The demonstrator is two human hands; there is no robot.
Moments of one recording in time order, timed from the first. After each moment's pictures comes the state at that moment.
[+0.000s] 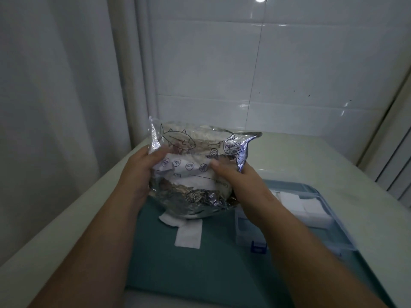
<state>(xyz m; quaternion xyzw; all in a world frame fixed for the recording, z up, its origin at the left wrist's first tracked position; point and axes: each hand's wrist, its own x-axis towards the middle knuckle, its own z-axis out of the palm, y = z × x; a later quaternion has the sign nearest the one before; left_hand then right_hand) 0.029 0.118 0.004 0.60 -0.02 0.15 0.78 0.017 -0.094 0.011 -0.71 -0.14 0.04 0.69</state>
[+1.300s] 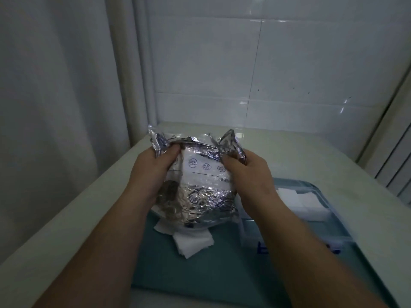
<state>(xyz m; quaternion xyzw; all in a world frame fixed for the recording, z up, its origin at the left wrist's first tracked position) 0.030 0.100 0.003 0.70 0.02 0.21 0.68 0.020 -0.090 0.016 -0.74 -0.06 -0.11 0.66</state>
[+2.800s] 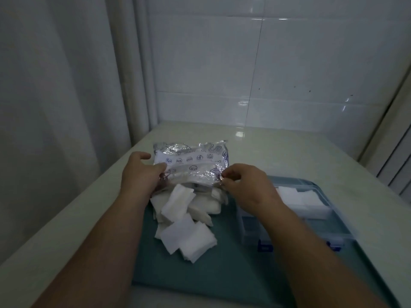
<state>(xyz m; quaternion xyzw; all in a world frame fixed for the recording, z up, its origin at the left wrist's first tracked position) 0.033 0.113 -0.006 0.73 0.22 0.19 0.63 0.023 -0.106 0.004 -0.93 -0.08 -0.07 0.36</state>
